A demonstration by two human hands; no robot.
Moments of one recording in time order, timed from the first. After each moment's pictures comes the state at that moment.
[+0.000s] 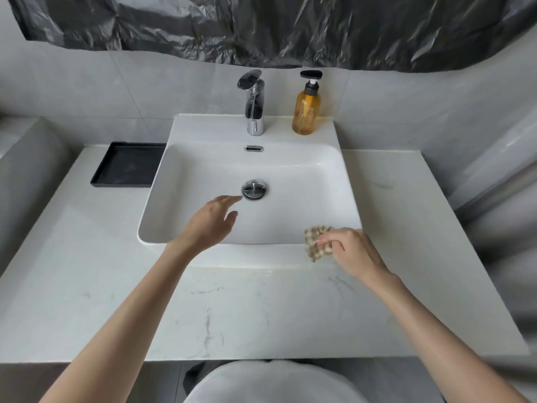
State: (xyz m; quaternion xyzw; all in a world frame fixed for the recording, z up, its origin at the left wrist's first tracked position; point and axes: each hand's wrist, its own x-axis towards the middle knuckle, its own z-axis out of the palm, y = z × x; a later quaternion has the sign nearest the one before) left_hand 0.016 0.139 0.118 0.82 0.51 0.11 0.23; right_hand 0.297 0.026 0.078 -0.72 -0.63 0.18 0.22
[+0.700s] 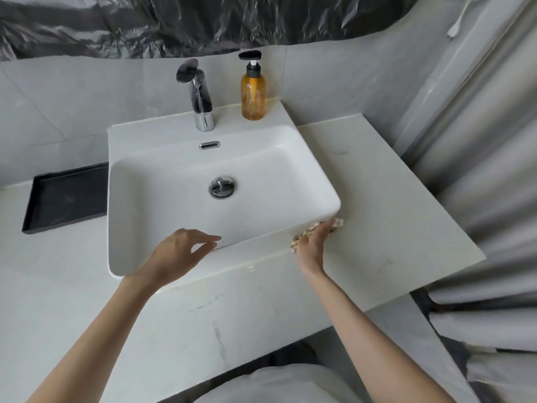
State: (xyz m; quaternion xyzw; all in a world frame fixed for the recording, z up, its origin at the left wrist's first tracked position) left_hand -0.035 0.152 0.085 0.89 0.38 0.02 0.26; right_hand 0.196 0.029 0.020 -0.80 -0.17 0.29 0.49
